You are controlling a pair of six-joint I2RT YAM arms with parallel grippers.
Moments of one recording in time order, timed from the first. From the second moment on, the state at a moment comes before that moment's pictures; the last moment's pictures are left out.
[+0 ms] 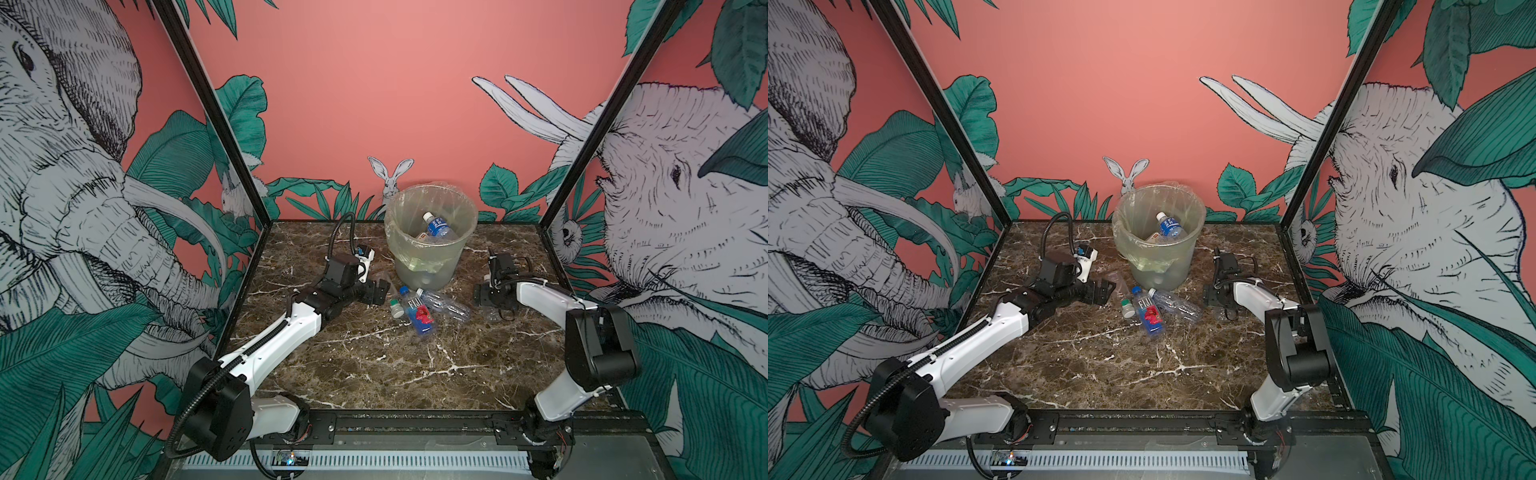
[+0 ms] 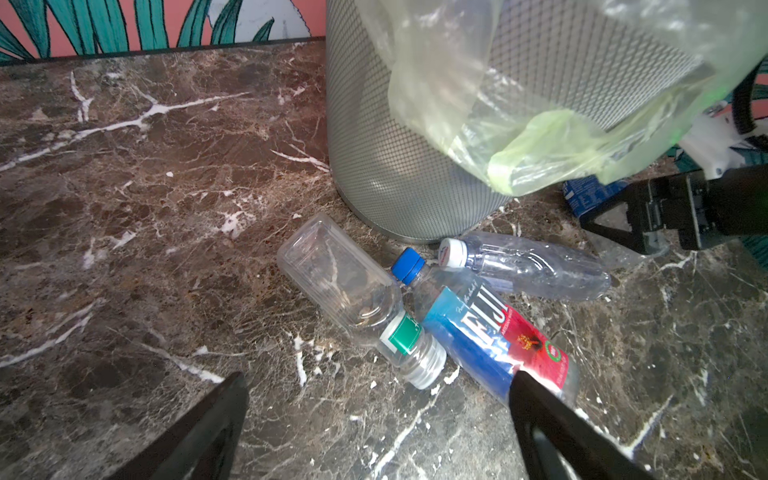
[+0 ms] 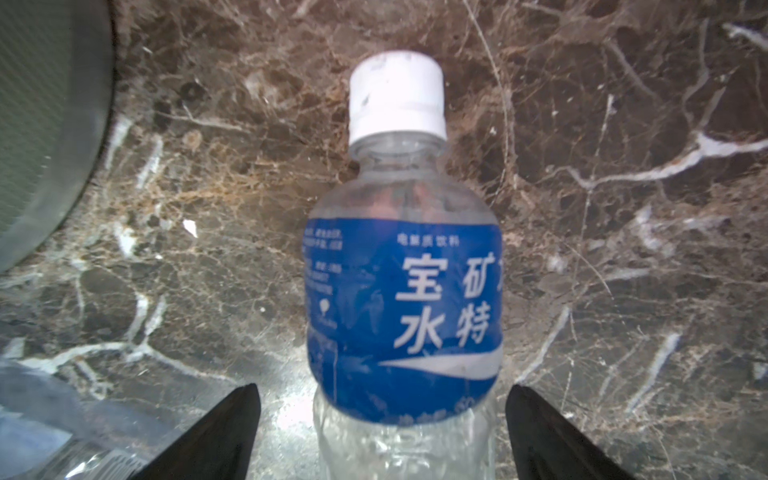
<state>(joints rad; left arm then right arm) -0.53 1.28 0.91 -0.29 0.11 -0.20 0.19 1.65 1.00 -0.54 0.11 0.28</state>
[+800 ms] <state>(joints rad) -0.53 1.38 0.84 -0.23 0.16 -0.23 0.19 1.74 1.02 -0.53 0.10 0.28</state>
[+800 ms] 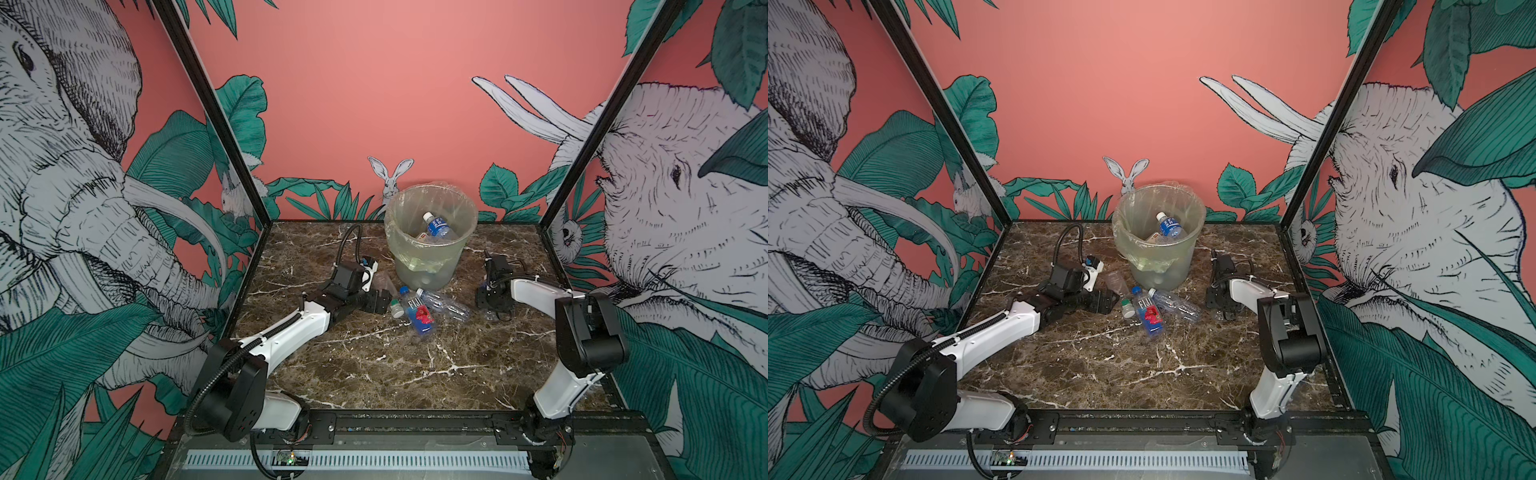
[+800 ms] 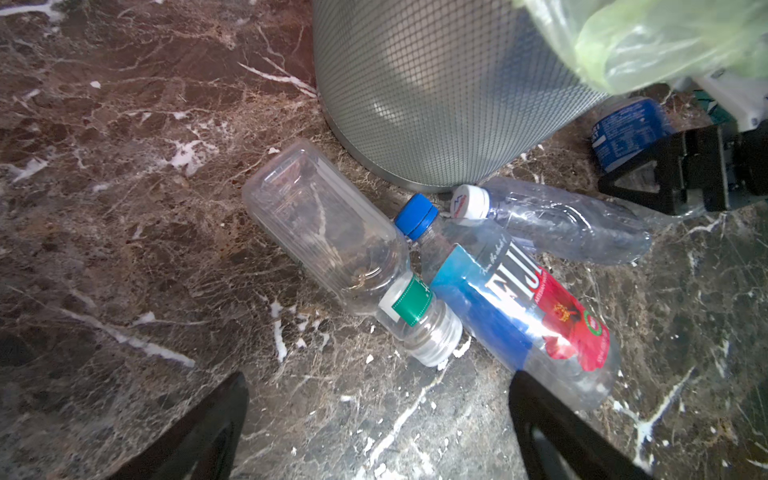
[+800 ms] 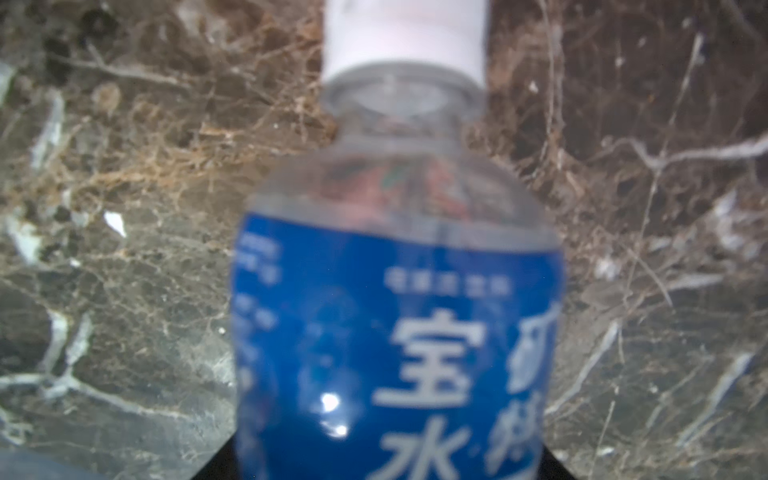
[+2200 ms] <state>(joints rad) -0.53 1.41 0.83 -0.23 0.18 -0.26 0.46 0.79 0.66 -0.46 0.18 0.22</state>
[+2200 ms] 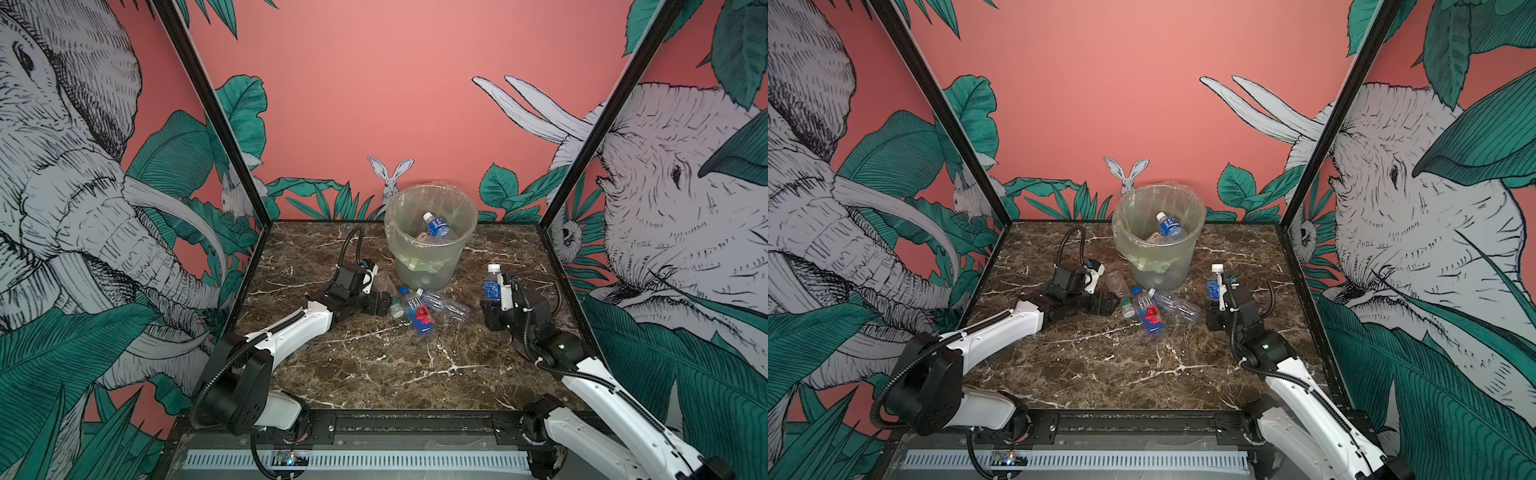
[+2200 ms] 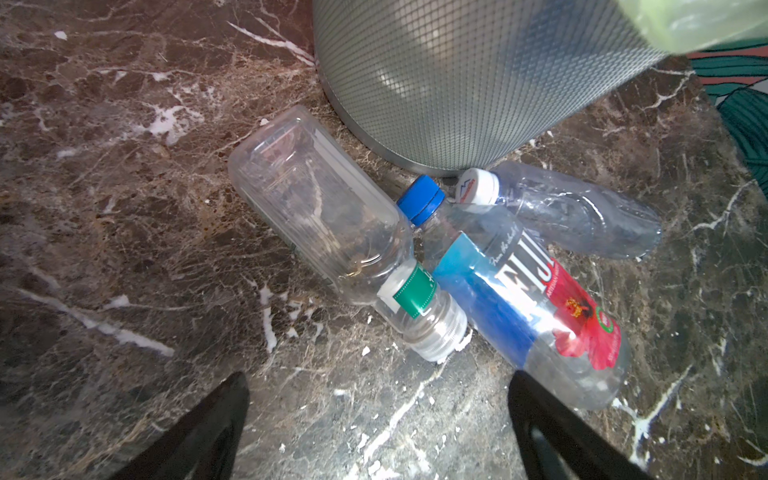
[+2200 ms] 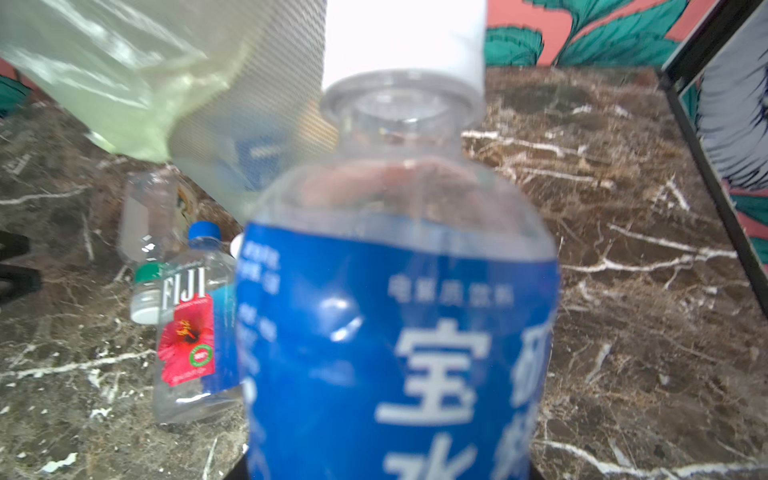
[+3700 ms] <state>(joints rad) -0.53 1.38 0.84 -0.28 0.11 -0.29 0.44 1.34 1.55 -0.63 0.16 0.18</state>
